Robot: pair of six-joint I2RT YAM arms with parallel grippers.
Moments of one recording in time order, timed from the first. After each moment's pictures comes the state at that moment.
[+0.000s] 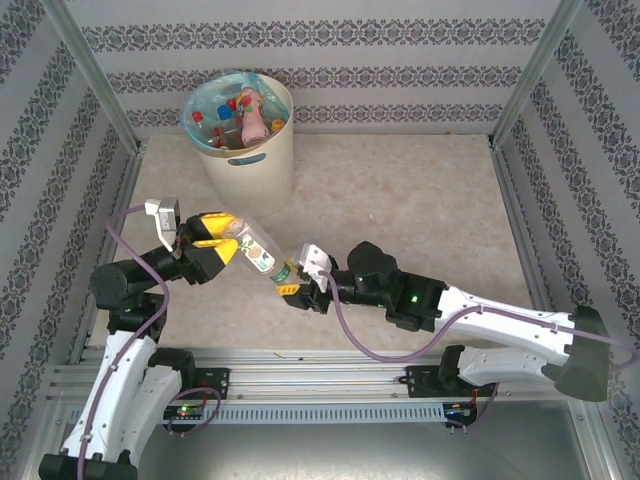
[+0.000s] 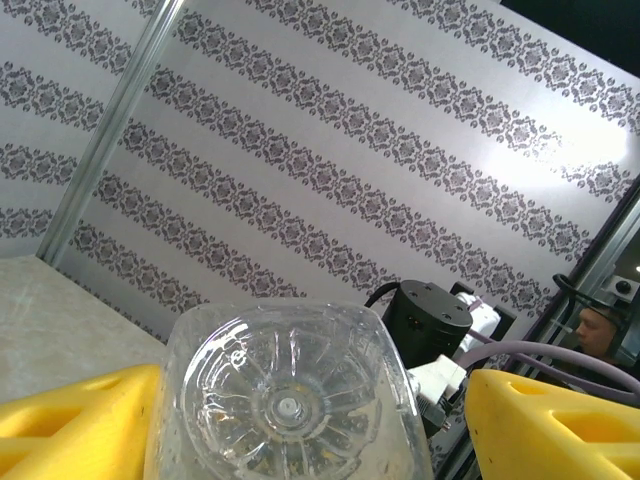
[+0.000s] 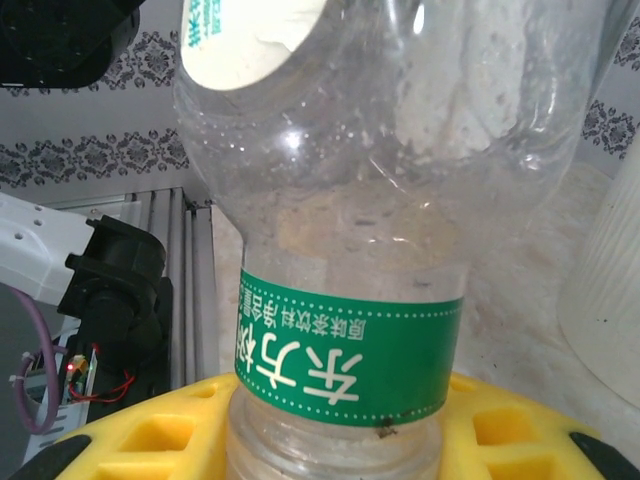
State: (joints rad) left arm -0.06 0.61 0.59 0.62 1.06 -1.05; right arm 1.14 1.12 0.86 0.01 -0.17 -0.05
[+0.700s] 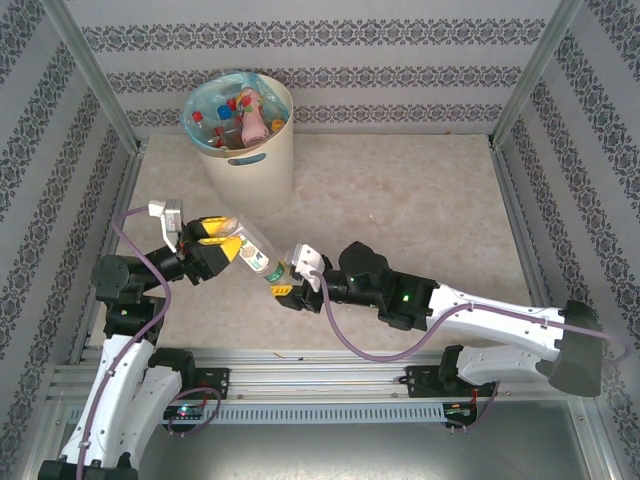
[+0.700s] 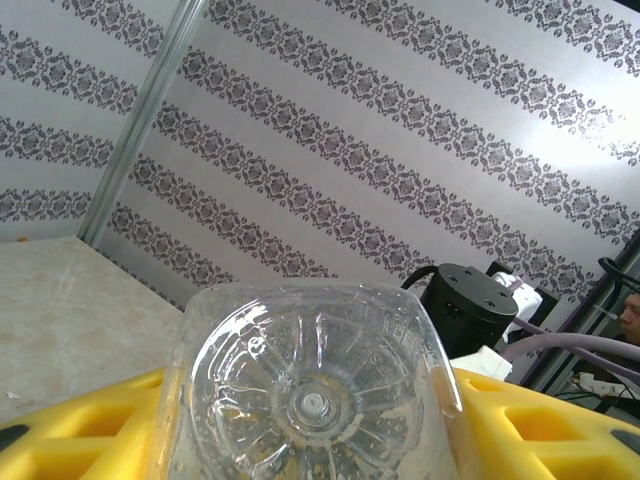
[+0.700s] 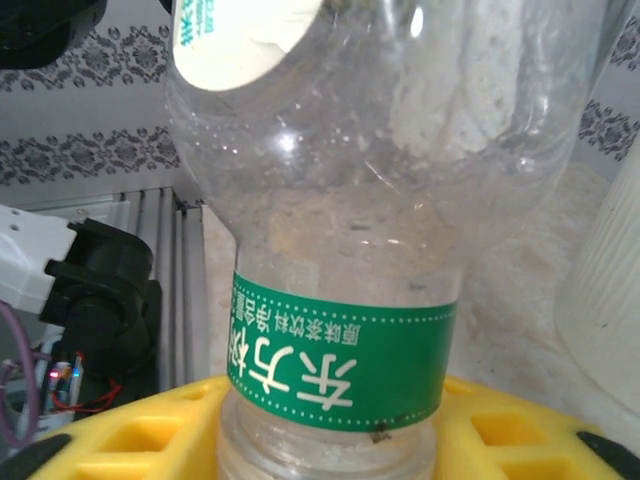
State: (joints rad) left arm -0.07 0.60 0.61 0.44 1.05 -0.90; right arm 1.15 1.16 0.88 0.04 -0.13 -0.05
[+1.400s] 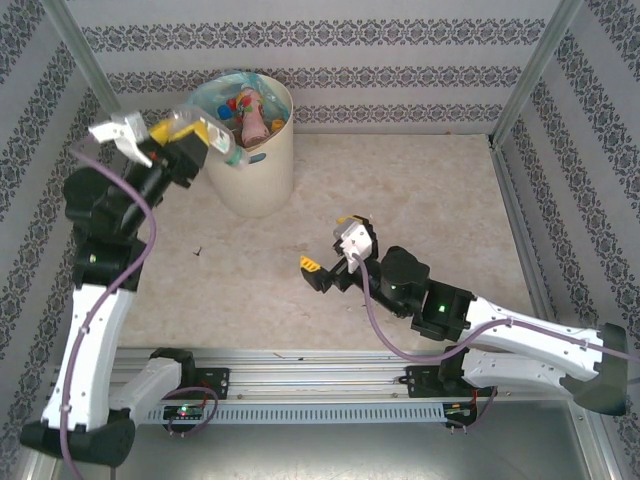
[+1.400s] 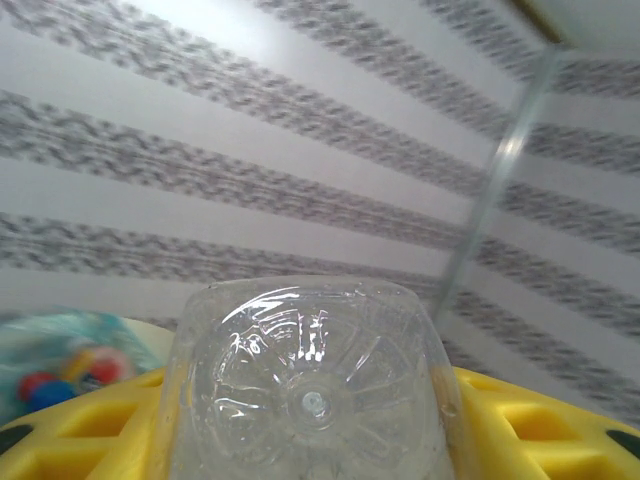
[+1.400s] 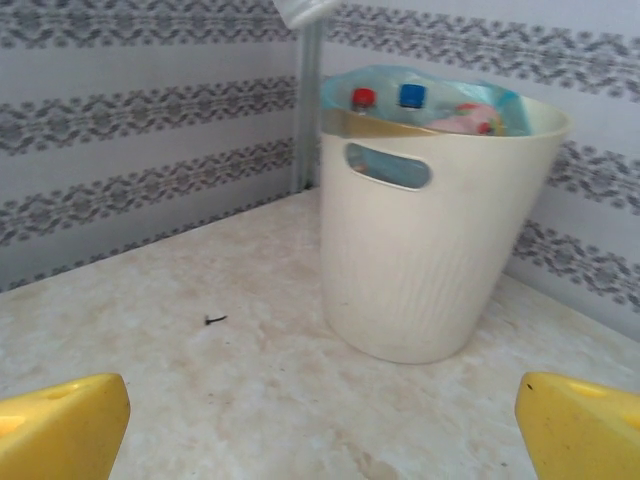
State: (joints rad) left arm -0.07 0.99 1.29 -0.06 0.36 -0.40; right arm 1.13 0.93 0.78 0.04 0.35 -0.01
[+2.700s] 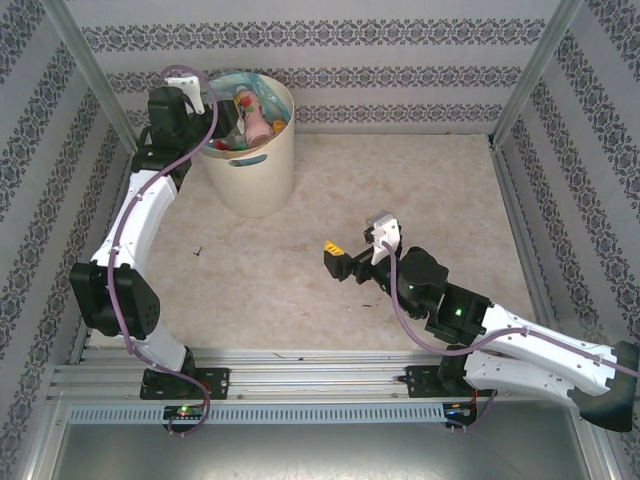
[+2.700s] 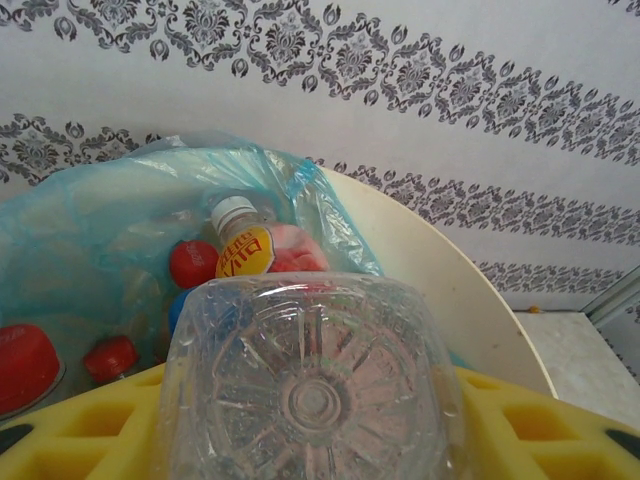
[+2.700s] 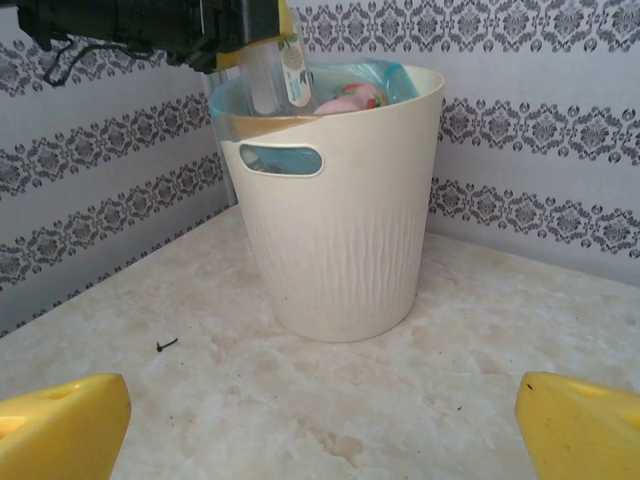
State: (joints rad) left arm -0.06 1.63 1.62 -0.25 0.21 -0.29; right arm 1.06 0.83 0.72 -0.01 0.43 0.15
